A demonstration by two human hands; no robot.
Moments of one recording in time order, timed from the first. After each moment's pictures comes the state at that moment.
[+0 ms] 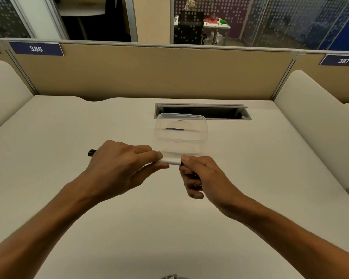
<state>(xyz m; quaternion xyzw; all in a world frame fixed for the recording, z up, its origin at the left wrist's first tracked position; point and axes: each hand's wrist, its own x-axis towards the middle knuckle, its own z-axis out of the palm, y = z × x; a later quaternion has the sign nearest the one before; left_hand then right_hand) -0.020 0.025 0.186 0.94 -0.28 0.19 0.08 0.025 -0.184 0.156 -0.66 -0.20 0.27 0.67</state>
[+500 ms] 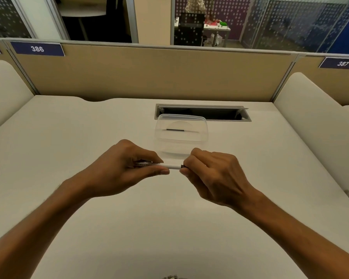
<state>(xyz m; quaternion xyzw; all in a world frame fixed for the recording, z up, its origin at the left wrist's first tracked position) -0.016 0.029 0.182 0.90 -0.23 0.05 0.36 0.042 -0.198 0.157 -0.77 -0.52 -0.32 0.18</state>
